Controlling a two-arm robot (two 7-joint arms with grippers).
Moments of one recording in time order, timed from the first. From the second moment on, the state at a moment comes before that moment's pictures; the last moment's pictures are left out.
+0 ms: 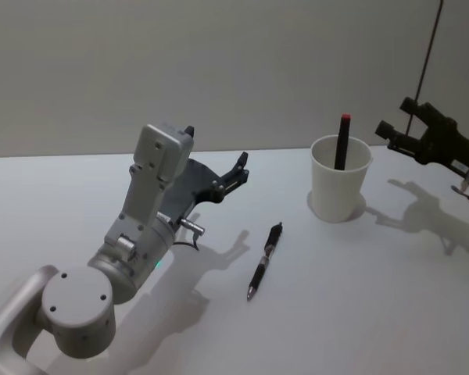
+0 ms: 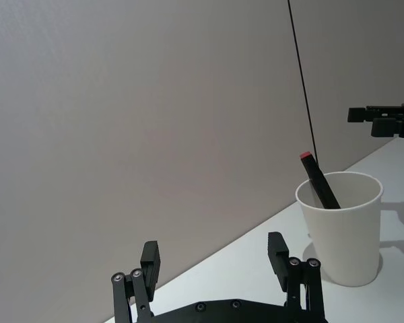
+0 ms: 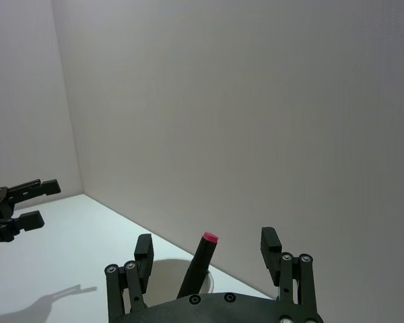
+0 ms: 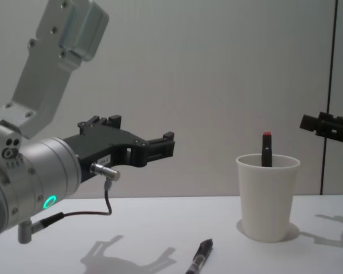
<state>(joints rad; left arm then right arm) -0.24 0.38 0.45 -1.63 -0.20 0.01 -0.01 0.67 0.26 -0.05 -0.70 0.47 -0.24 1.13</state>
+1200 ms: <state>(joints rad) -0.24 0.38 0.45 -1.63 -0.20 0.01 -0.01 0.42 0.29 -0.11 -1.09 0.40 -0.14 0.75</state>
